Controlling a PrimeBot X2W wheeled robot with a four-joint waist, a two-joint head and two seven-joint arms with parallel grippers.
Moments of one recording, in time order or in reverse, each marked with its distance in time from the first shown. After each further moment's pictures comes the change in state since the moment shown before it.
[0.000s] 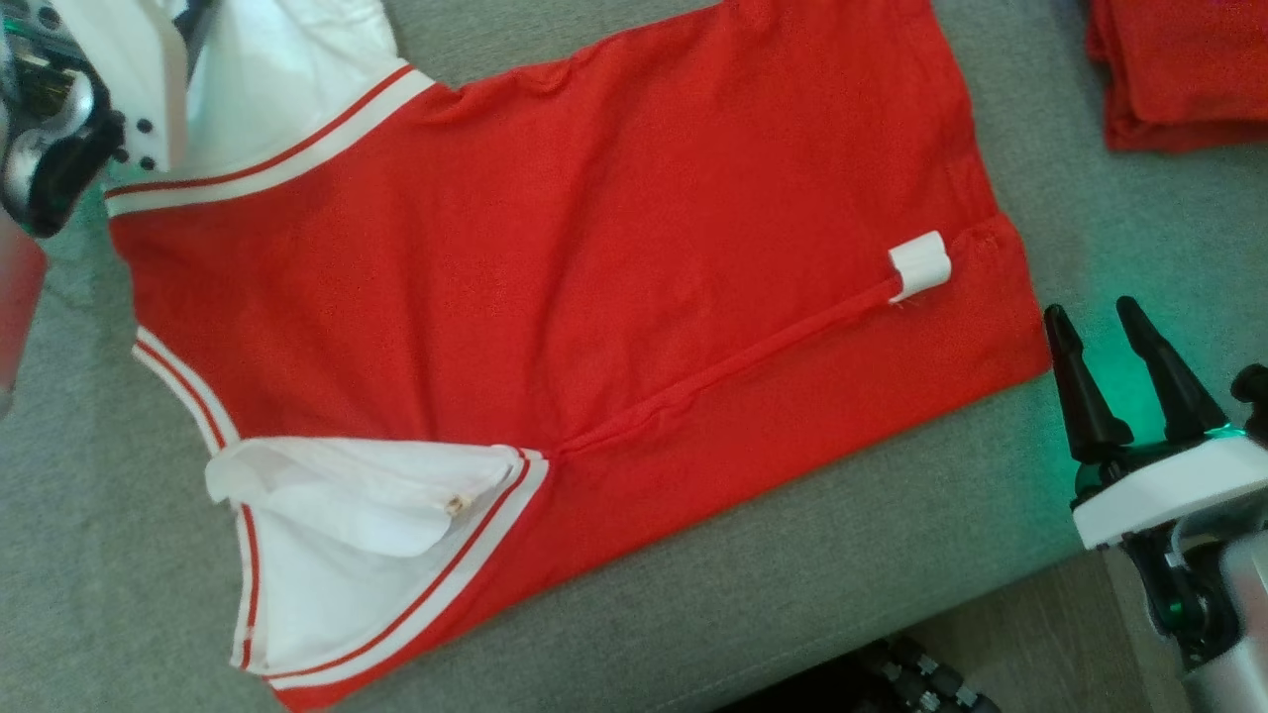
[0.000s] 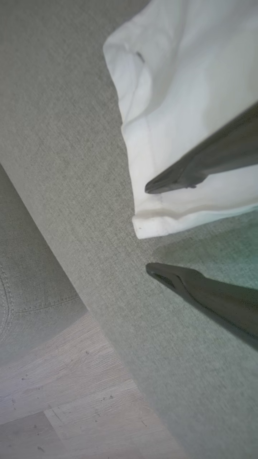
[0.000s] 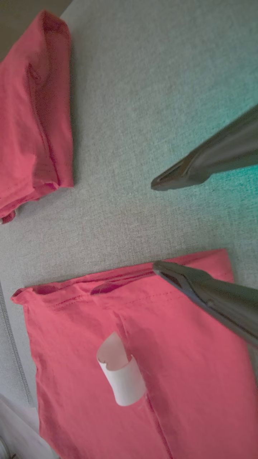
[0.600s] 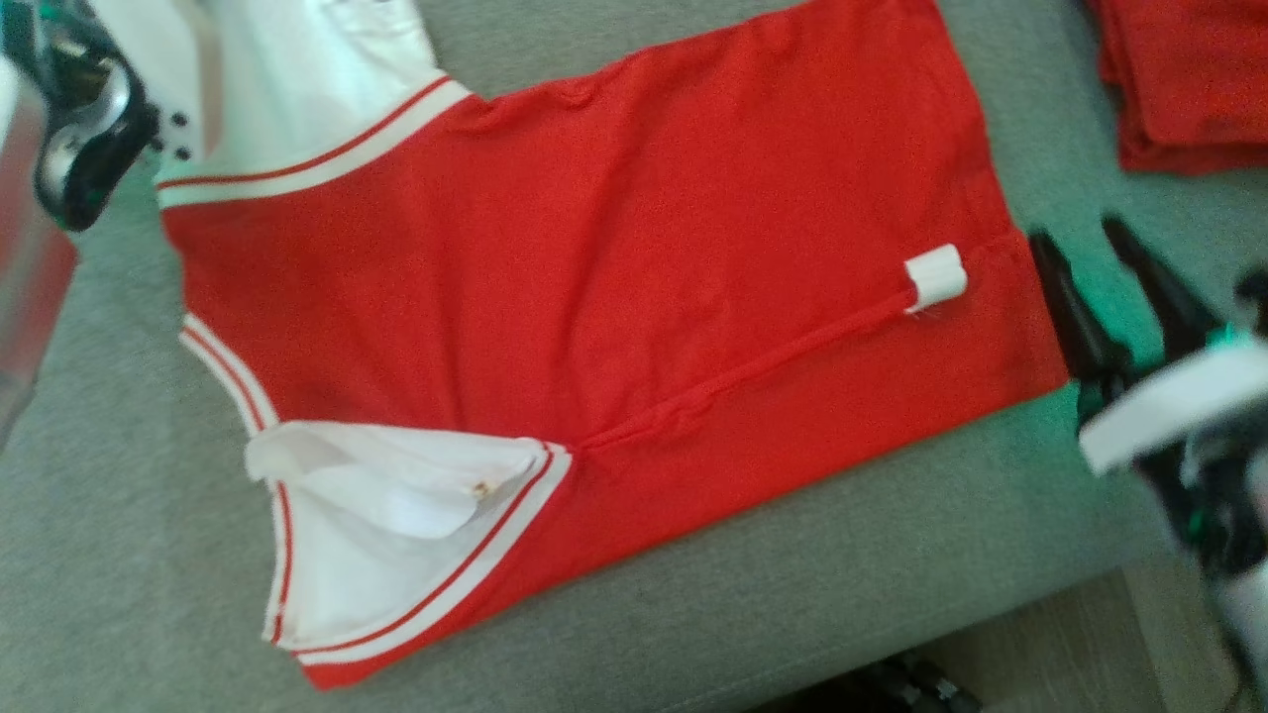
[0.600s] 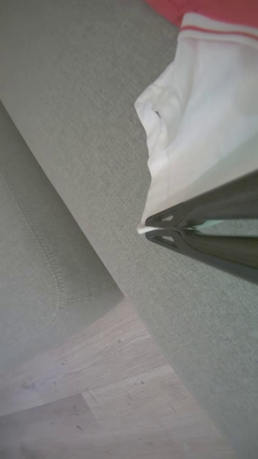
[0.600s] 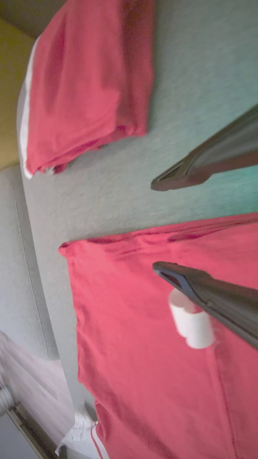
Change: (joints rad) left arm -0.039 -0.004 -0.102 0.003 -0.054 0.000 -0.113; right arm -0.117 -0.066 0.066 -0.051 0.072 0.000 0.113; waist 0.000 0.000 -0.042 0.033
